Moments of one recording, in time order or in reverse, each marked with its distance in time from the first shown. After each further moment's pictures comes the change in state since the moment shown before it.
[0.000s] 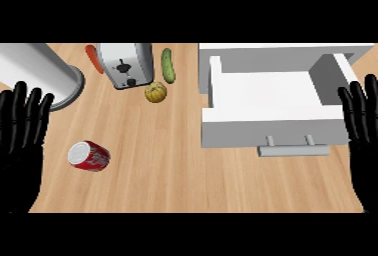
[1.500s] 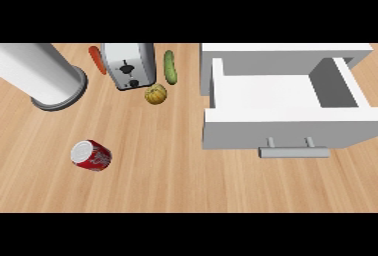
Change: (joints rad) left arm 0.025 0.735 0.333 0.643 0.872 -1.027 0.057; right arm 0.345 -0.017 -0.252 -0.032 -0.215 0.109 0.099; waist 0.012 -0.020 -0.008
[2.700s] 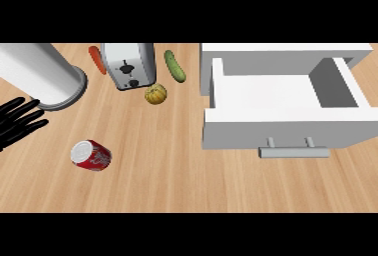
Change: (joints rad) left arm -0.144 -0.104 -0.212 0.055 0.169 0.163 0.296; right arm 0.093 -0.011 -0.232 -0.034 -0.188 0.192 0.013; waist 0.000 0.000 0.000
